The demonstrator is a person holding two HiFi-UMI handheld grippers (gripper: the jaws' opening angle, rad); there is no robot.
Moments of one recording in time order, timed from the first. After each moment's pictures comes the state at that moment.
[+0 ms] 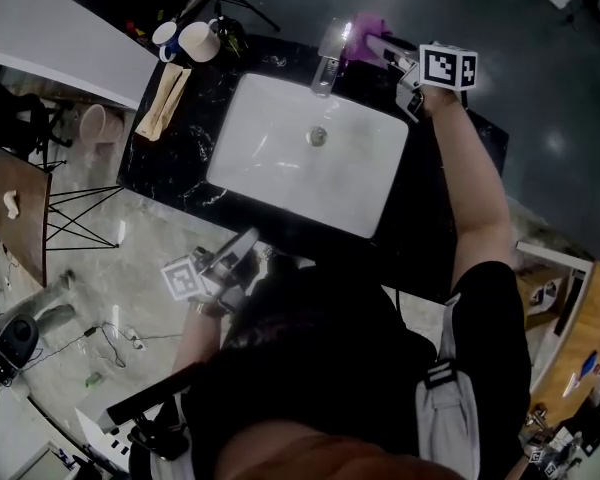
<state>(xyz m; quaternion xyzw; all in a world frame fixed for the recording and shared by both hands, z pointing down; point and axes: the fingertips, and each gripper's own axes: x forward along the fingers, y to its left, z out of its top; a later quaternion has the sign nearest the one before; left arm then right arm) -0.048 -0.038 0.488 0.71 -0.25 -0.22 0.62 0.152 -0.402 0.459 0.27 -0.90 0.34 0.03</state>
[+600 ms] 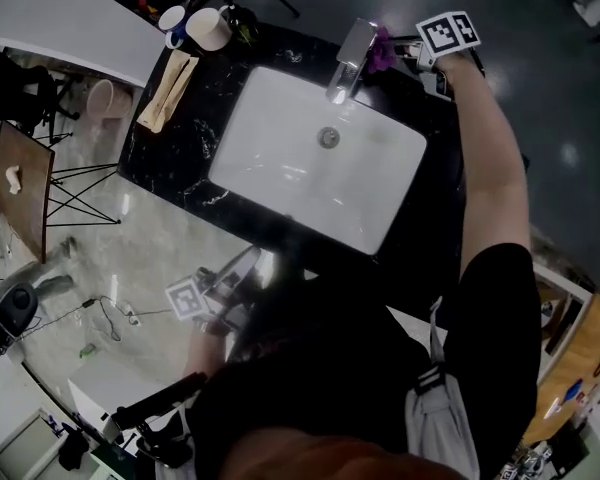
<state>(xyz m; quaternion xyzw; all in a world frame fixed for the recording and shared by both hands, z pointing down) -0.050 -0.020 0.516 0.65 -0.32 -0.24 0.64 0.137 -0.452 0.561 0.15 -0.86 0.42 0.25</state>
